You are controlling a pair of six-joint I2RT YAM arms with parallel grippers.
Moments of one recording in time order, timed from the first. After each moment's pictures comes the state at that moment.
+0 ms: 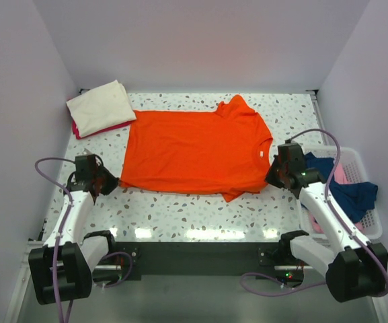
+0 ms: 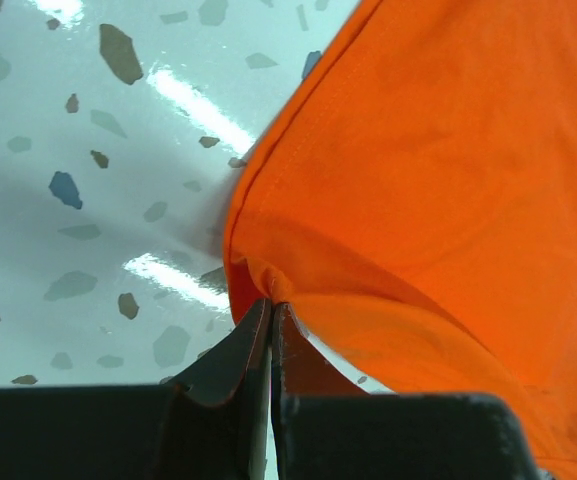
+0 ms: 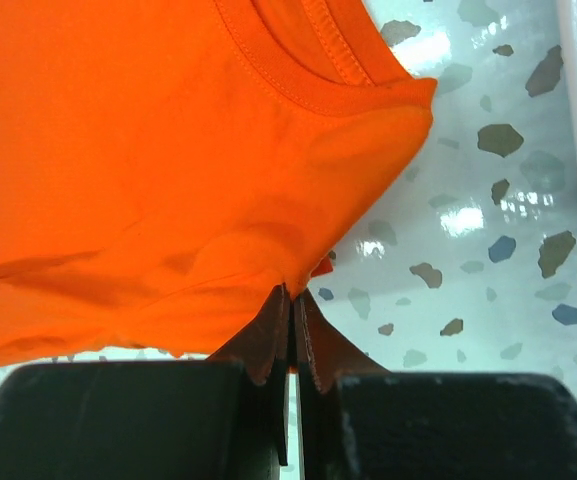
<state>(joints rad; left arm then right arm) 0.16 0.99 0.52 -0.43 0.14 -0.72 0.20 1.05 0.73 -0.63 0.11 0.60</state>
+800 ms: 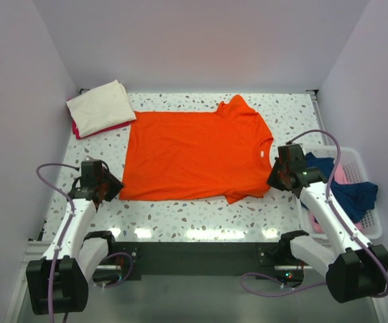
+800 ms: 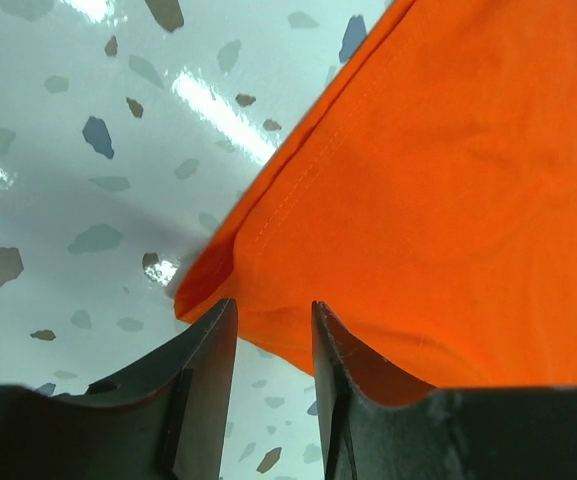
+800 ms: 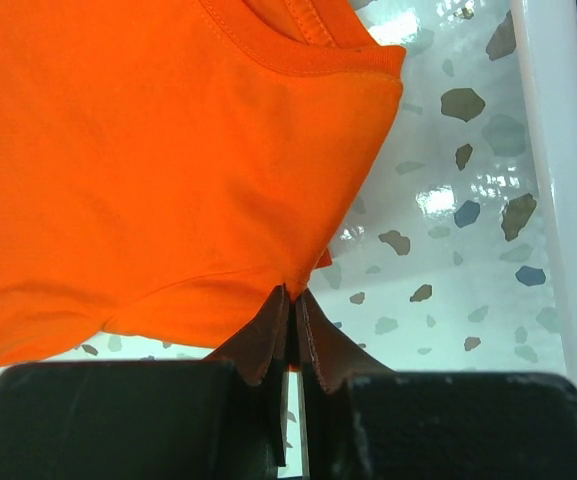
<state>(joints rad) 0.10 0.89 0.48 -0.51 0.03 -0.78 0.20 1.00 0.75 -0.74 0.14 0.59</state>
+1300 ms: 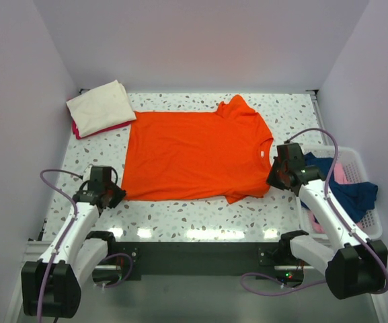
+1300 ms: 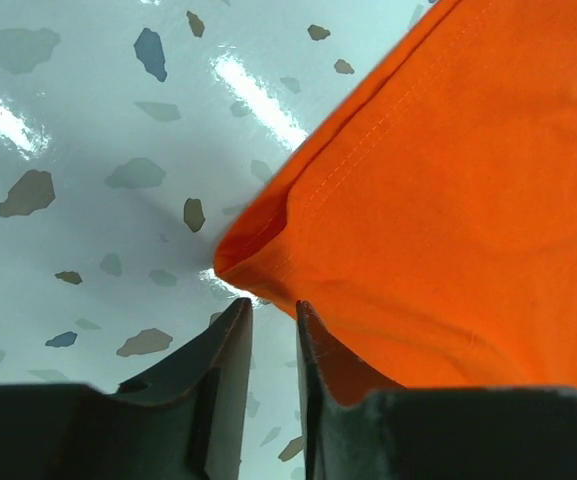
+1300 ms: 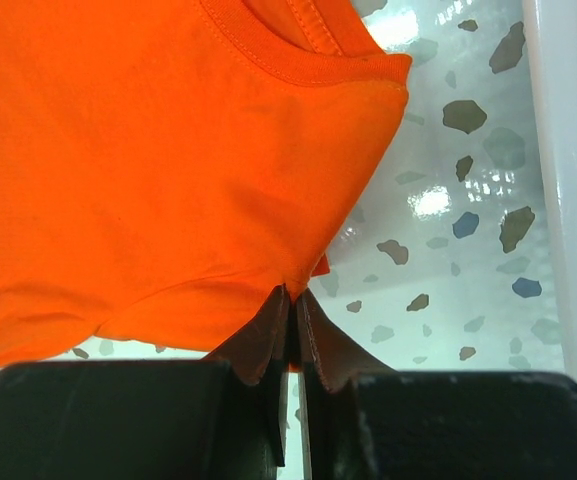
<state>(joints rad) -0.04 0.86 0.43 -0.58 -0.11 -0.91 0.20 1.04 0.76 -0.72 0.14 0.56</state>
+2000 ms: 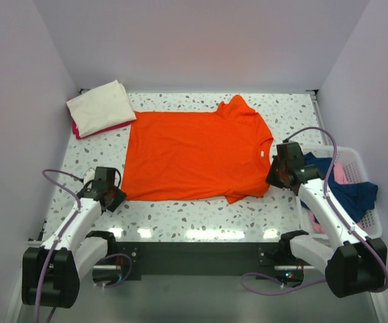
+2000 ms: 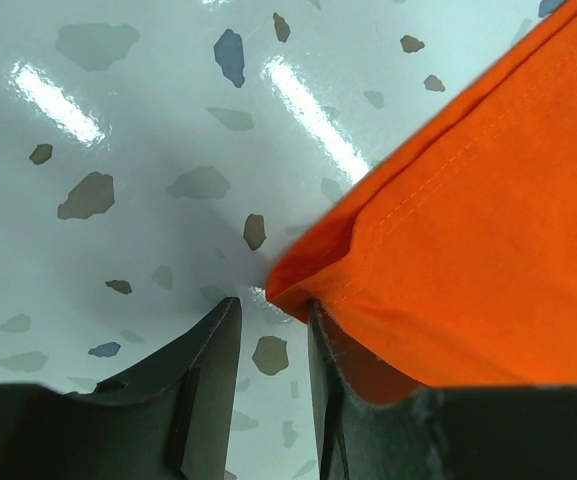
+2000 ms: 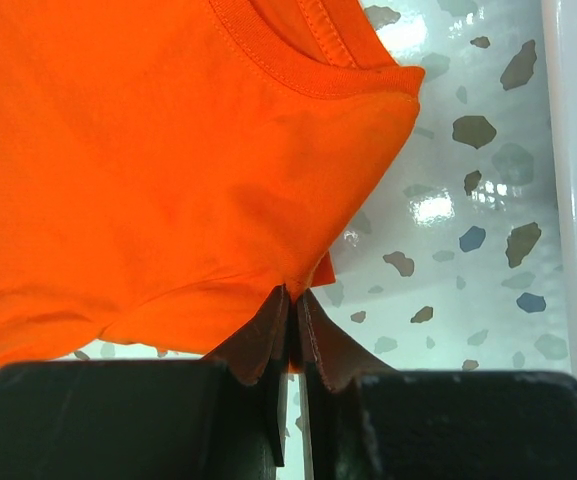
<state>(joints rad) -0.07 0.94 0.41 -0.58 -0.21 -0.96 0.20 1.05 0.76 -0.69 0.13 0.54</state>
